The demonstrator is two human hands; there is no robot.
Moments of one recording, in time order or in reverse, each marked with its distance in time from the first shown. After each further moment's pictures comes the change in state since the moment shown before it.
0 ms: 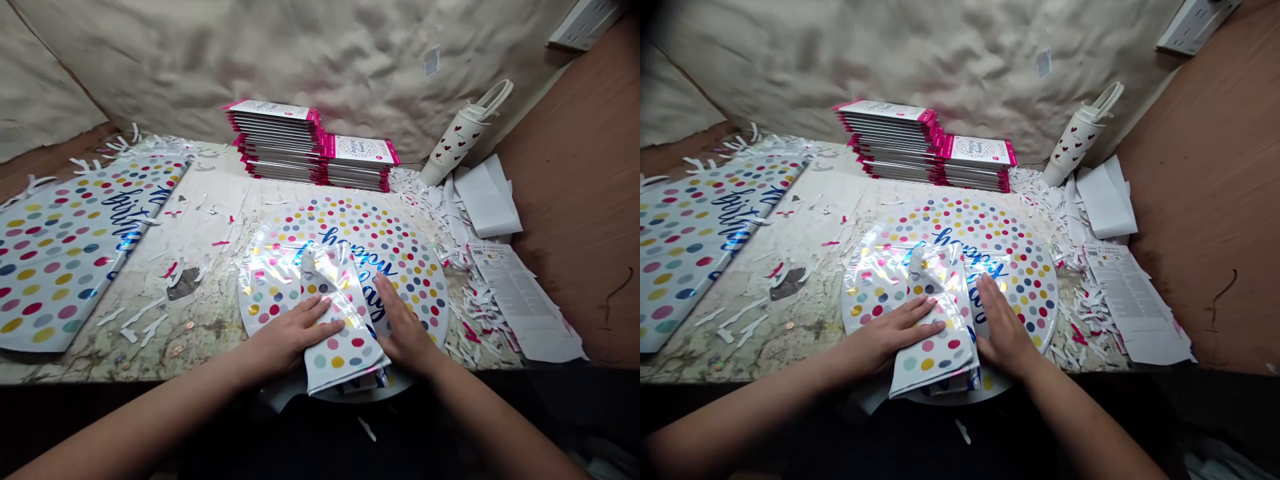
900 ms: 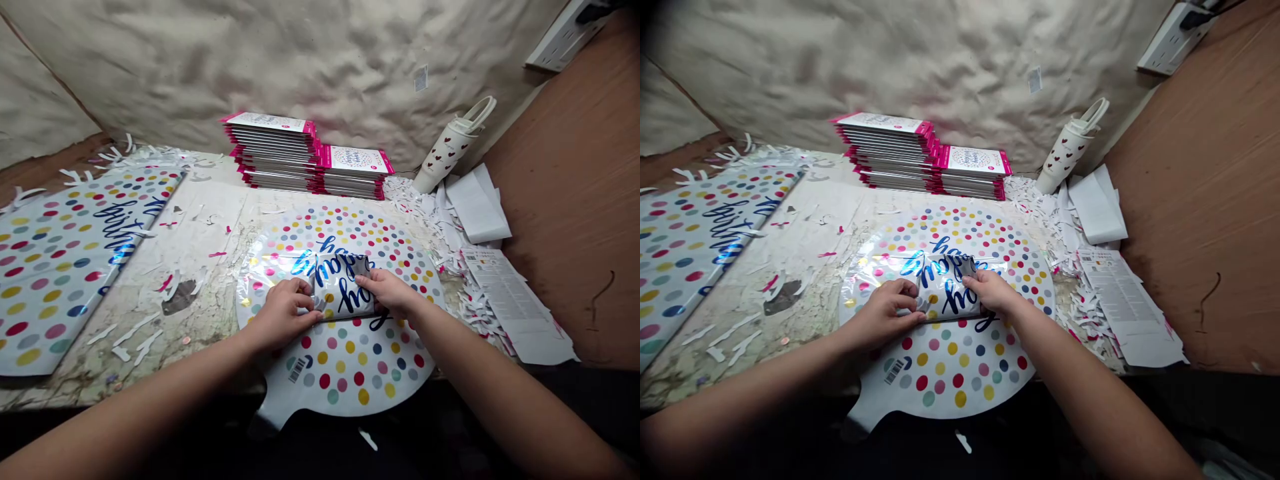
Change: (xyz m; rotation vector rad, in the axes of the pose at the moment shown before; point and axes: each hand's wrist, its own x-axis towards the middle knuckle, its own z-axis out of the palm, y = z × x) left_hand 0.035 -0.016 -0.025 -0.158 0.208 -0.387; right_hand 0.093 0.012 -0.004 0.939 -0.302 0.952
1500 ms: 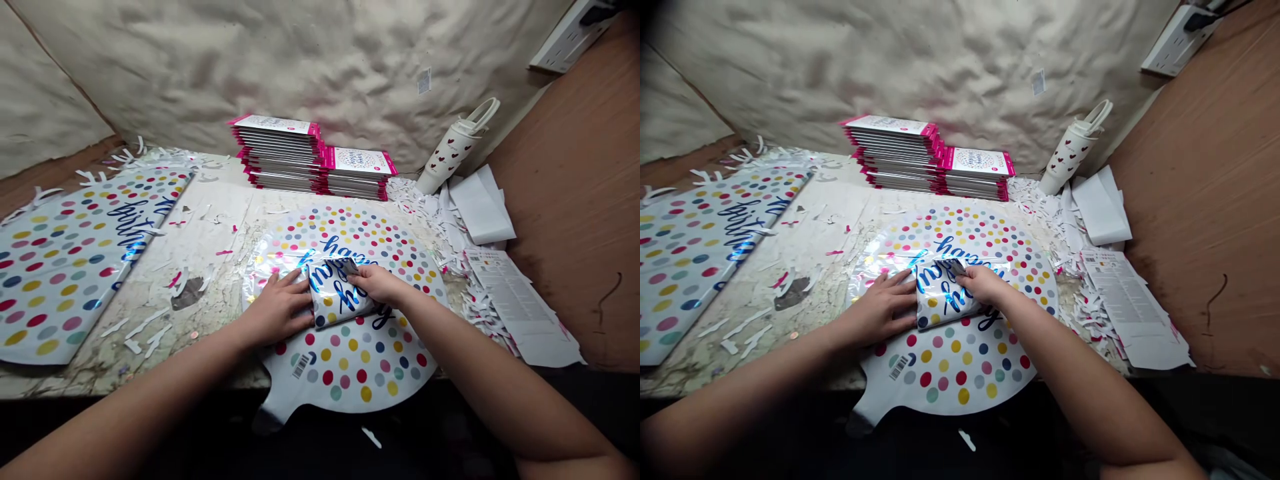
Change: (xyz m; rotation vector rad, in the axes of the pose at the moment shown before) left_hand -0.007 -0.022 -0.012 0.281 -0.057 0.241; right_hand 0.013 -0.017 0.009 -0.356 -0.016 -0.082
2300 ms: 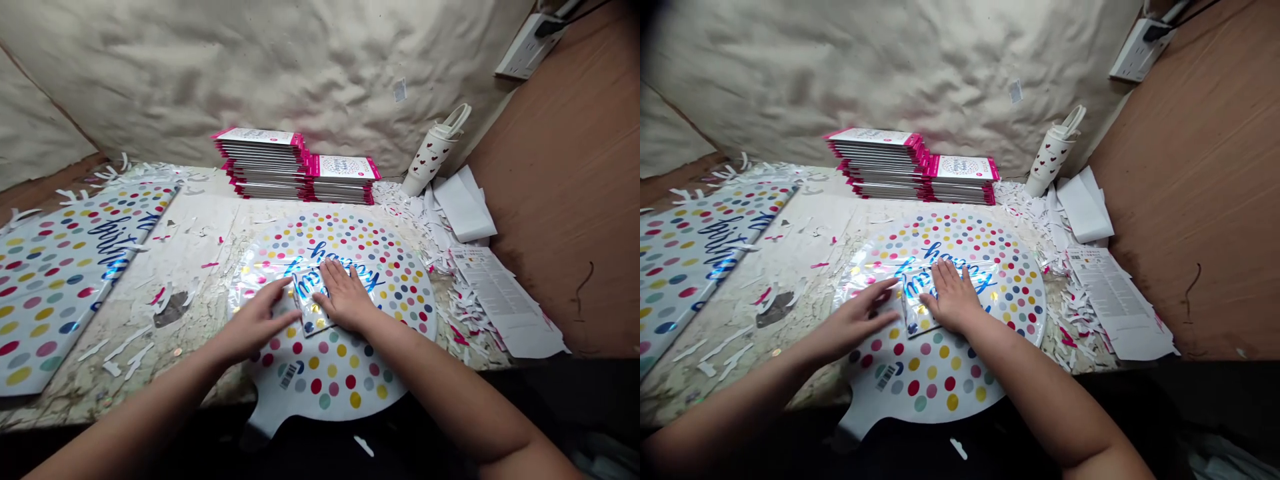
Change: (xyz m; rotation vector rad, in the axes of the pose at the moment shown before) left_hand -0.003 0.019 -0.018 -0.801 -0.038 -0.553; right_hand 0.004 0.012 0.047 -0.797 0.246 -0.424
